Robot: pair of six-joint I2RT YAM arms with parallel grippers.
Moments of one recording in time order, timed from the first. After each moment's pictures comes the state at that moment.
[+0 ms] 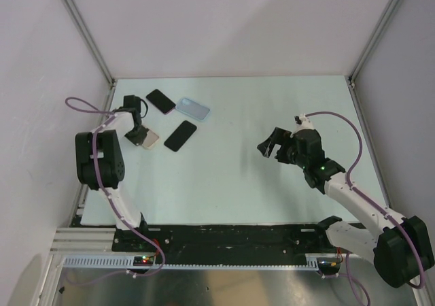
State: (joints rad) left arm 0.09 1.89 1.26 -0.59 -0.33 -0.85; right arm 0.44 1.04 0.62 -0.07 -0.06 0.67
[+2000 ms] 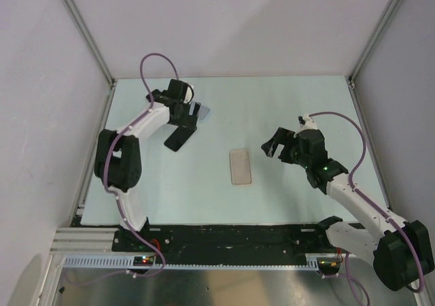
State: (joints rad) left arm -0.33 1.85 1.47 -0.59 -0.17 -0.06; right arm 0.41 1.02 0.62 -0.11 -0.04 0.64
